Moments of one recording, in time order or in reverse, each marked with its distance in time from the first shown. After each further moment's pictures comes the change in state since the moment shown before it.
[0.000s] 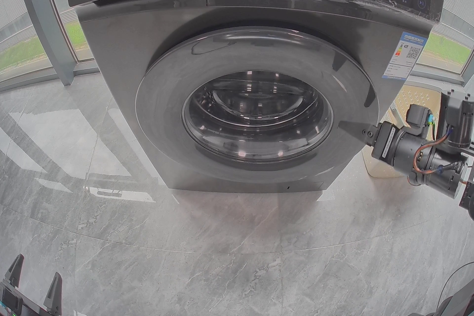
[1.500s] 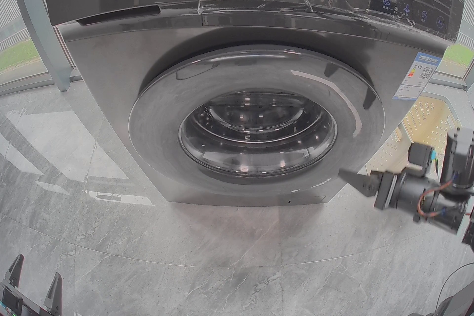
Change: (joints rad) left arm 0.000 0.000 0.000 0.000 0.000 0.004; right arm 0.076 -0.072 0.202 -0.057 -0.029 -0.130
